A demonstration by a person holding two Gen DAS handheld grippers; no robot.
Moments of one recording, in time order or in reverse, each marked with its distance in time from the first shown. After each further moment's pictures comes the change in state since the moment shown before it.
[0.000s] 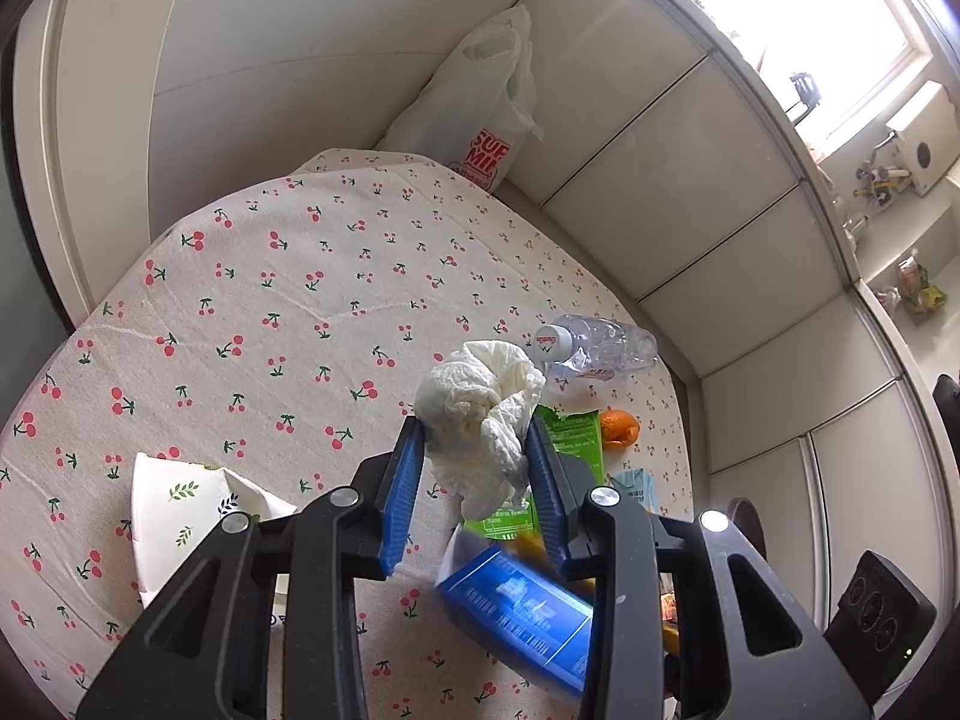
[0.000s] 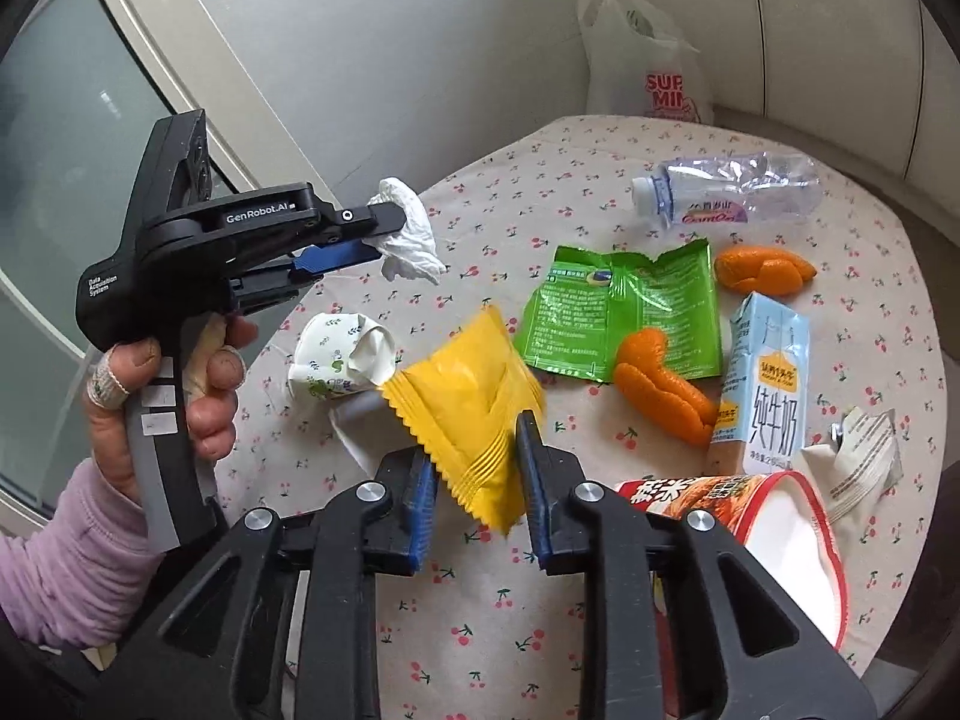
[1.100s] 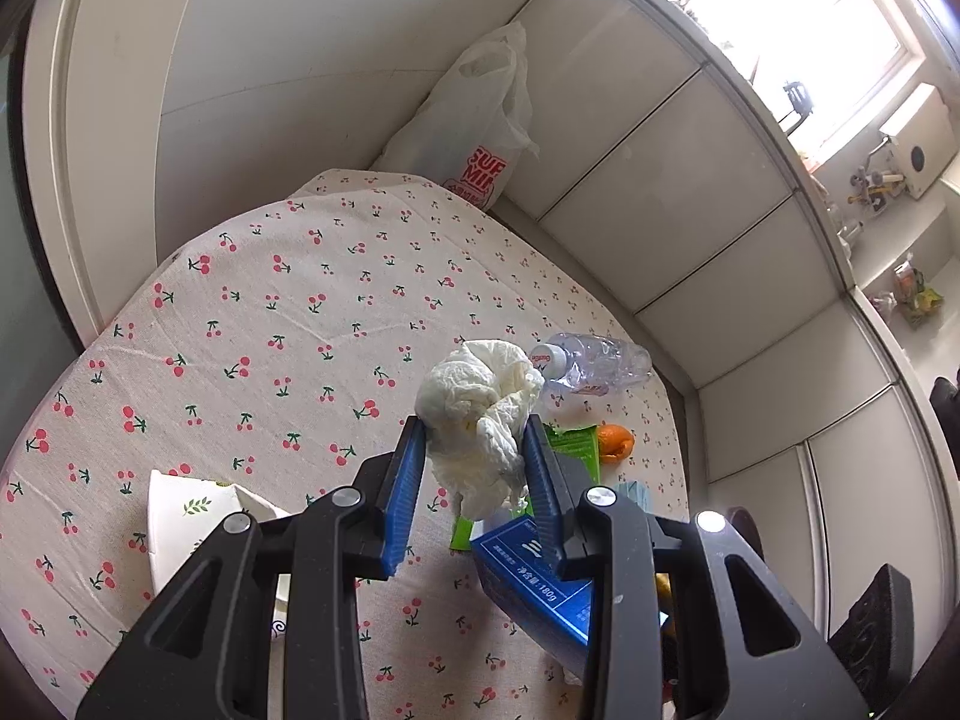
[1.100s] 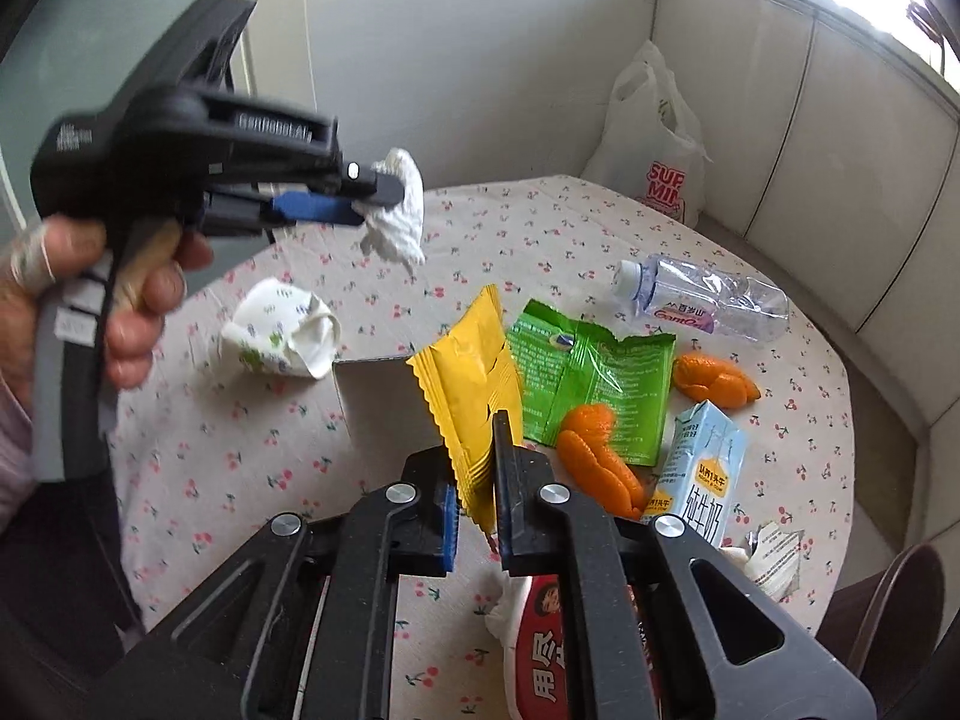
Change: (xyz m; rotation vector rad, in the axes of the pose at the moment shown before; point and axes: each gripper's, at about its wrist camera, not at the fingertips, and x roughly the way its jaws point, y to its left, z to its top) left arm -0.010 -0.001 0.004 0.009 -0.035 -0.005; right arm 0.006 0.029 -0.001 -0.296 -0.073 -0.203
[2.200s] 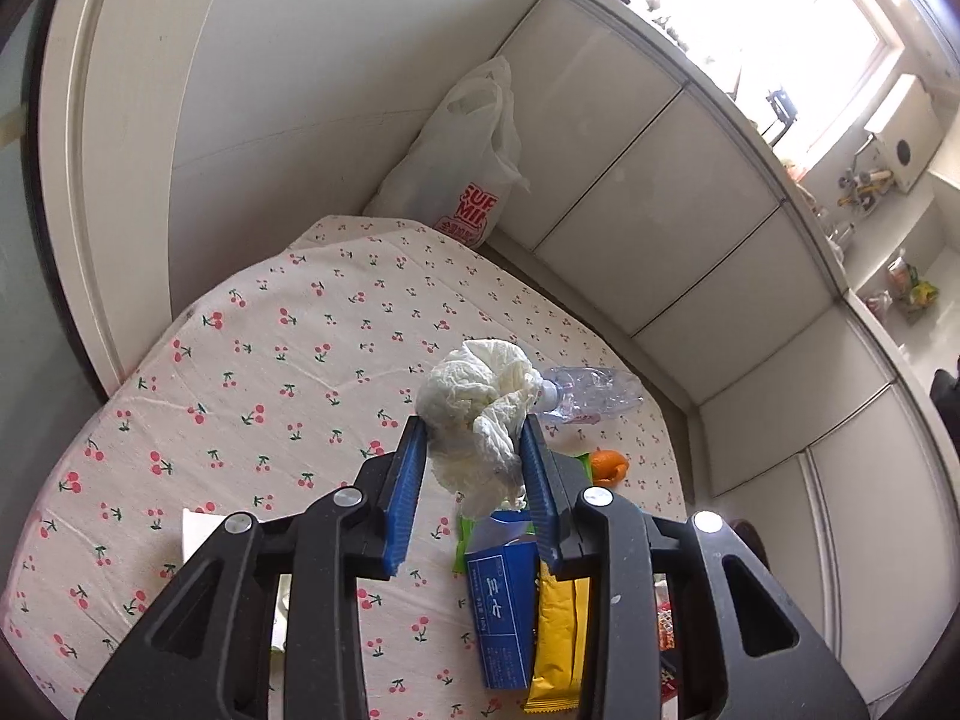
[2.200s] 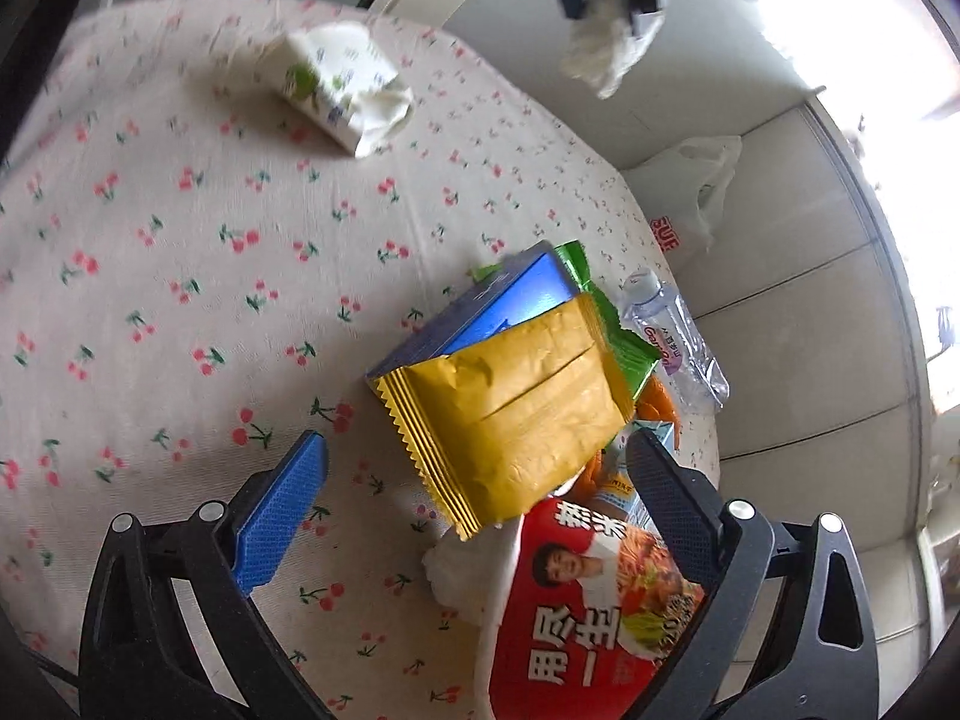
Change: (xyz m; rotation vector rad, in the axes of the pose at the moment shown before) left arm -0.020 -0.008 0.014 0.035 -0.065 0.000; right arm 0.050 0.078 -0.061 -0.653 0.189 -0.377
